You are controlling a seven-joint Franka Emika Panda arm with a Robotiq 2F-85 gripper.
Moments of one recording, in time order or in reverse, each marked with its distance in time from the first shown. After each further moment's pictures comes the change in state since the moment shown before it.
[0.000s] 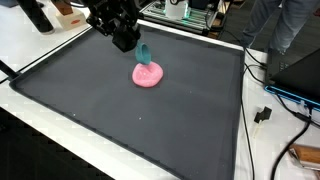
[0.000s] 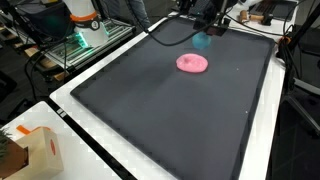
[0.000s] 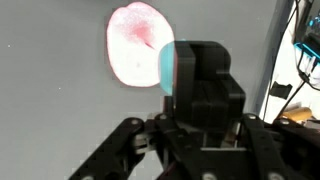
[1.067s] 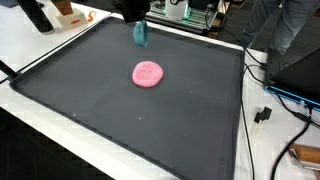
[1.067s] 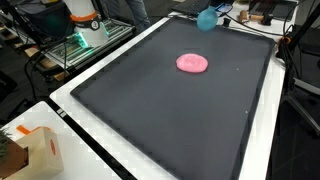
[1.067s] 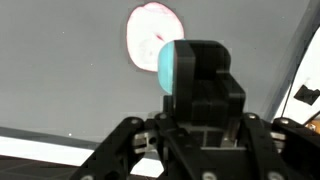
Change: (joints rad) arm 0.149 -0.176 0.002 -0.030 -0.272 0.027 0.219
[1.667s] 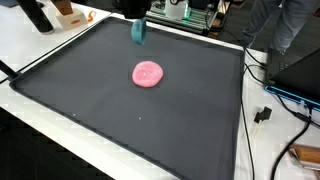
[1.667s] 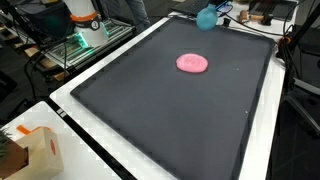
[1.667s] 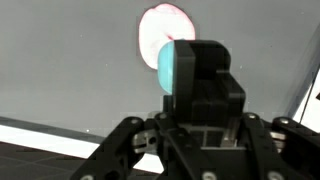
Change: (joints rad) arm 0.039 -0.029 0.001 -0.027 -0.099 0.022 0.099
